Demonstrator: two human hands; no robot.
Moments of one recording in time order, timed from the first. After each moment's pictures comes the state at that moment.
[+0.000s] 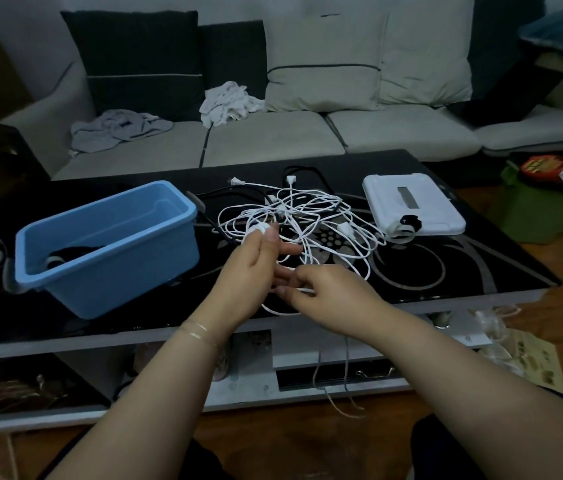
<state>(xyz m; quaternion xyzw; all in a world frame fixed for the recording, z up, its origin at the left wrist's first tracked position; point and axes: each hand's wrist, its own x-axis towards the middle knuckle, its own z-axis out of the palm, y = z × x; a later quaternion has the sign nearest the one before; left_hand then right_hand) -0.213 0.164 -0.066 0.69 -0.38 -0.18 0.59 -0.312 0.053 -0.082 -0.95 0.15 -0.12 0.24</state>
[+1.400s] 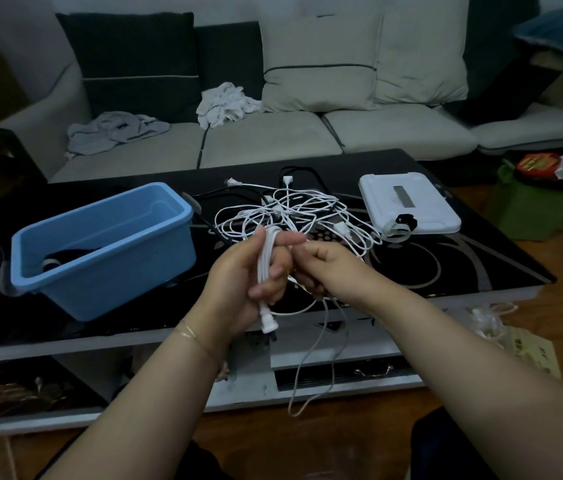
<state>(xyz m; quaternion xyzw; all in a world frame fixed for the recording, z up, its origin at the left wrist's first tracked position) -0.215 0.165 -0.061 0.38 -0.32 -0.46 0.73 -0.301 0.032 -0.079 -0.76 0.09 -0.11 0.63</state>
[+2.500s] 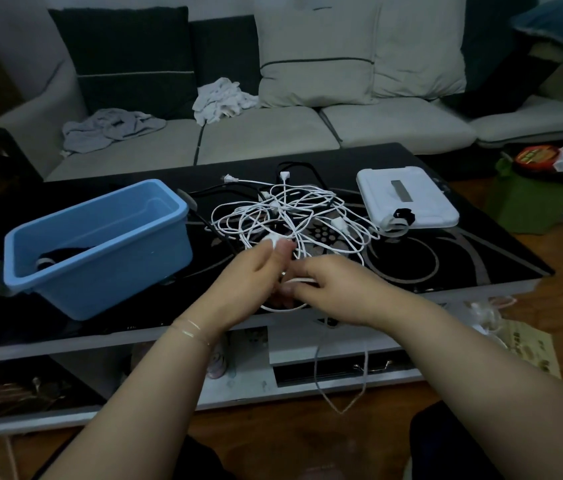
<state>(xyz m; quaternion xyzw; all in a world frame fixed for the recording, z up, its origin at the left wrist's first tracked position) -0.212 0.167 -0.067 0.73 -0.45 -0.21 0.47 -0.327 0.044 -0.064 -0.94 0.08 -0.08 0.31</state>
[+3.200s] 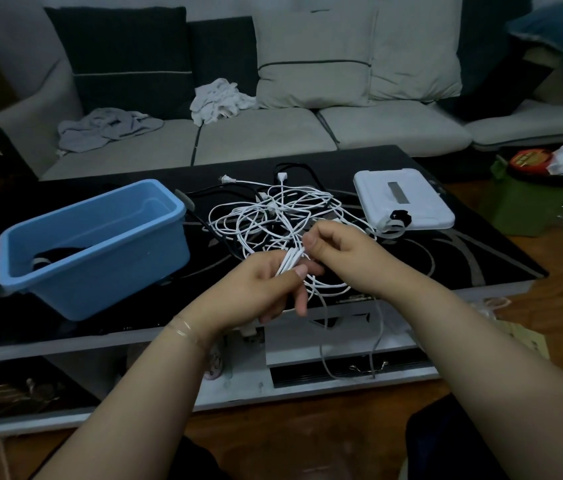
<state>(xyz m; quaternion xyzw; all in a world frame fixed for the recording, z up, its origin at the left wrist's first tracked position) -0.226 0.170 -0.053 0.64 -0.49 -0.36 0.47 -0.323 0.018 -0.058 -0.86 0.08 -0.18 0.48</state>
